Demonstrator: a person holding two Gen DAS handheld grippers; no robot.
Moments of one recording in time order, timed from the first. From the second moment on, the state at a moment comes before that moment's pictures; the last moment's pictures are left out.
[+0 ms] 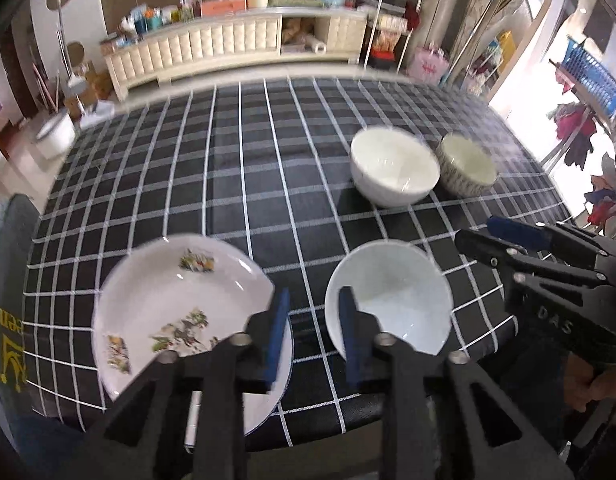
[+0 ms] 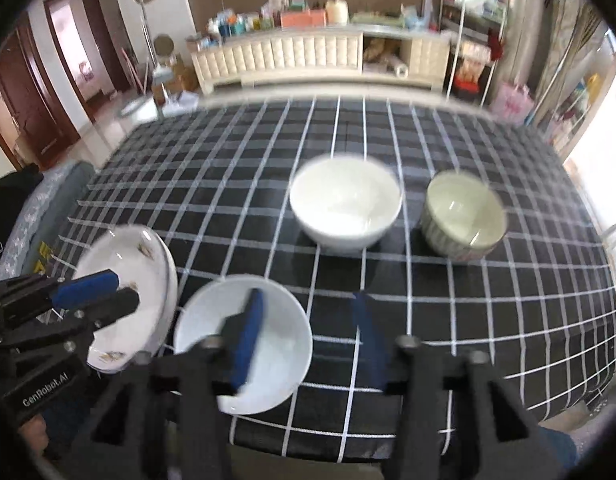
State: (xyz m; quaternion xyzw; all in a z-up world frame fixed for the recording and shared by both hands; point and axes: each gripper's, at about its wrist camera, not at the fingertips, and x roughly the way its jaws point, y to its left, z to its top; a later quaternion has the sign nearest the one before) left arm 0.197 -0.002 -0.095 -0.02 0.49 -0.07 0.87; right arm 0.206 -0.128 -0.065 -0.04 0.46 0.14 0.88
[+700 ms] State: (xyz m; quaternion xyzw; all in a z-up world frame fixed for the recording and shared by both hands) left arm 0.196 -0.027 -0.004 0.01 0.37 -0.10 0.92; right arm 0.198 -0.162 0.016 -0.04 0.36 0.09 0.93
